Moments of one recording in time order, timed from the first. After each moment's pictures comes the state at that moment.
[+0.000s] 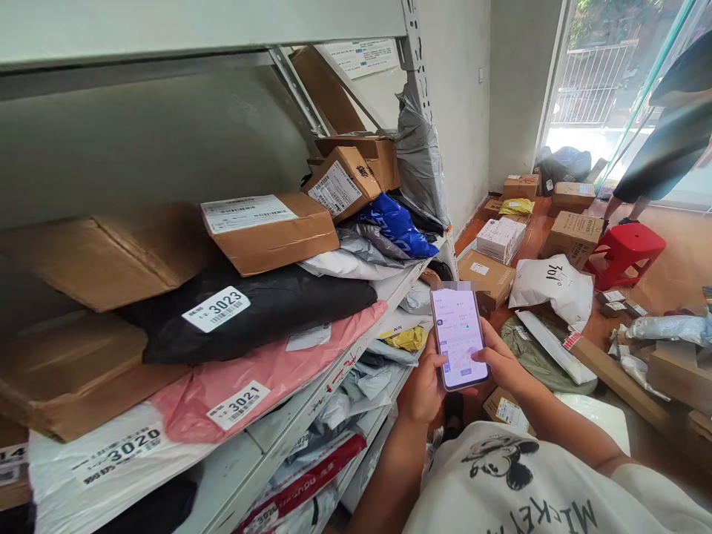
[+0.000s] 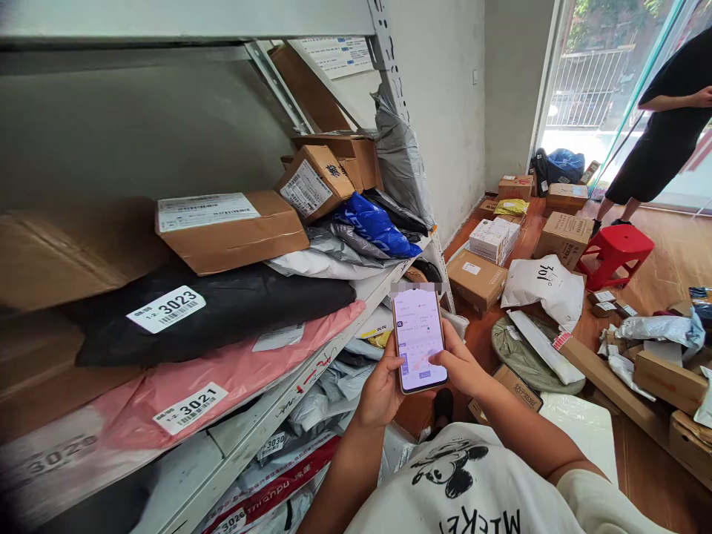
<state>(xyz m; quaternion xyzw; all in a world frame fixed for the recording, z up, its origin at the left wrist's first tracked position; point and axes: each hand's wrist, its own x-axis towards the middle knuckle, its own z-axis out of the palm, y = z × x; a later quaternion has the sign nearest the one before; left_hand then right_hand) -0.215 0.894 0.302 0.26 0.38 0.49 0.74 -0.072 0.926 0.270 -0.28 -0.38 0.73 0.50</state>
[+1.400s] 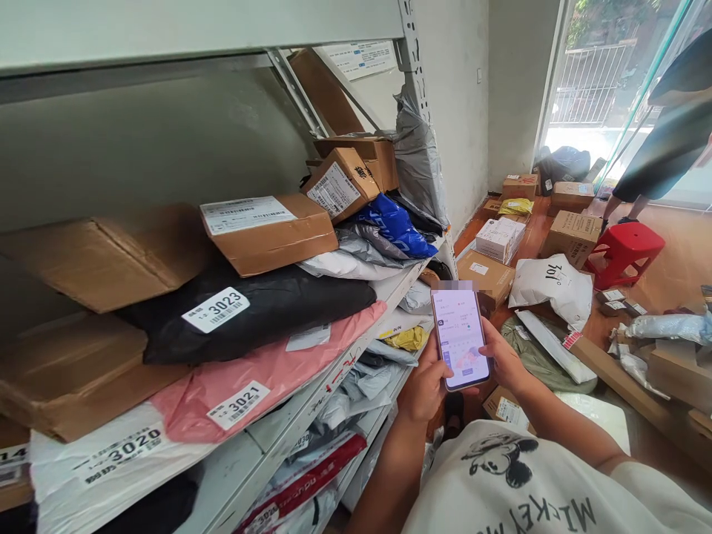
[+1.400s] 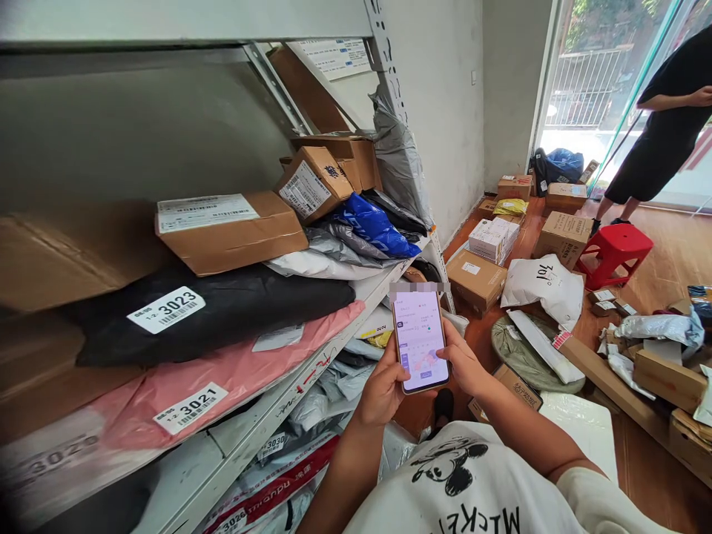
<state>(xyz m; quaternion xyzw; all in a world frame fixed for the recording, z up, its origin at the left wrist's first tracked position) -0.216 0.891 0.307 0.29 0.41 0.45 0.74 -0.068 0.926 0.271 -0.28 -0.37 0.72 0.51</state>
